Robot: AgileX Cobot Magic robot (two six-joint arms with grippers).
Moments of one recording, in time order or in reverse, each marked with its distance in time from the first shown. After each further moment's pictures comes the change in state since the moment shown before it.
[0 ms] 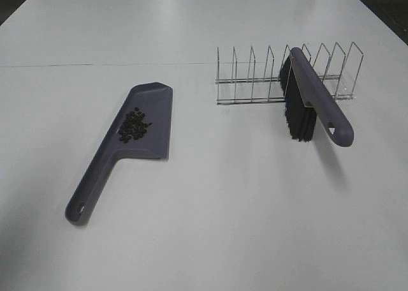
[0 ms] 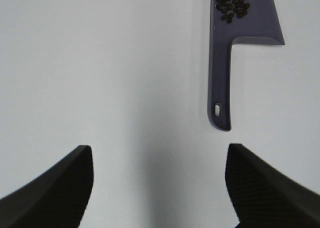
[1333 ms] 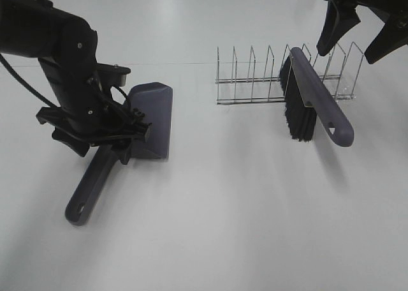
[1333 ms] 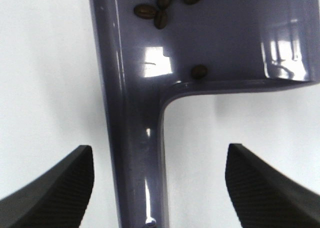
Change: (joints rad) left arm -0.348 1.236 -0.556 0.125 -0.162 -0.259; right arm 0.000 1.045 -0.708 0.069 -0.003 0.054
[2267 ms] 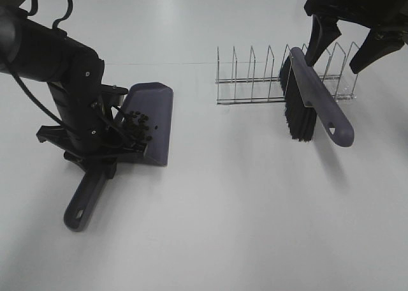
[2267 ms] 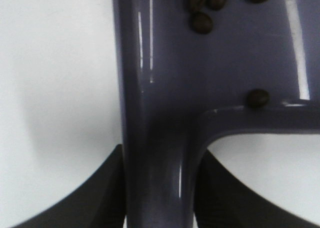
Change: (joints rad) left arm -0.003 0.082 0.030 0.060 -0.055 -0.104; right arm 0.000 0.125 -0.066 -0.001 -0.002 0.000
